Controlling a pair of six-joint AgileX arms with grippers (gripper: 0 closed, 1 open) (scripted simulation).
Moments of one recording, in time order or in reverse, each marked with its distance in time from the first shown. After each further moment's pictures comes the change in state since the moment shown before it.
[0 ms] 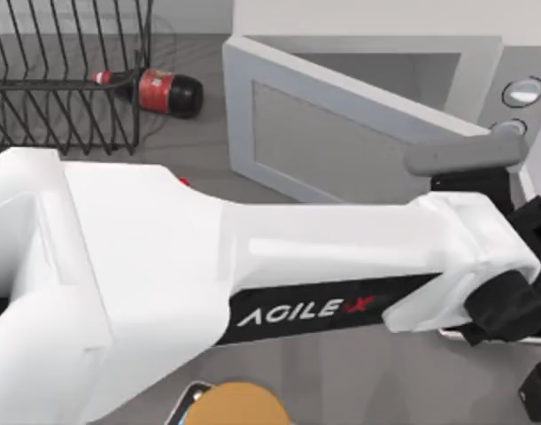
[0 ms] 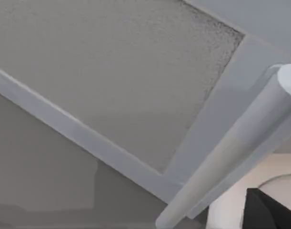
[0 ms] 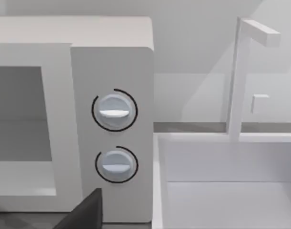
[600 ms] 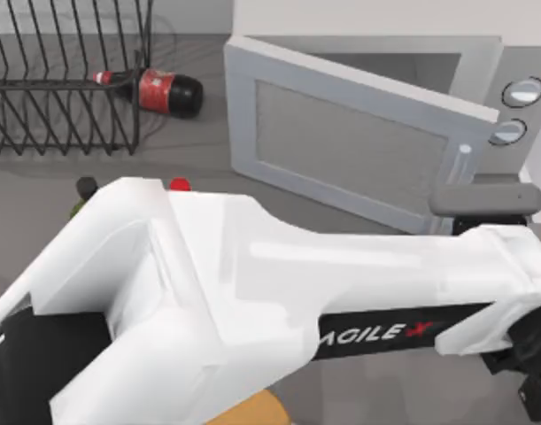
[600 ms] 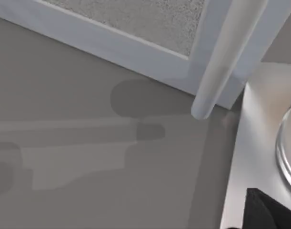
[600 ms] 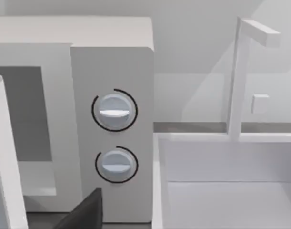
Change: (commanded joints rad) left arm -0.028 0.137 0.118 -0.149 0.050 -0.028; right arm 0.000 0.000 0.000 0.000 0.000 0.000
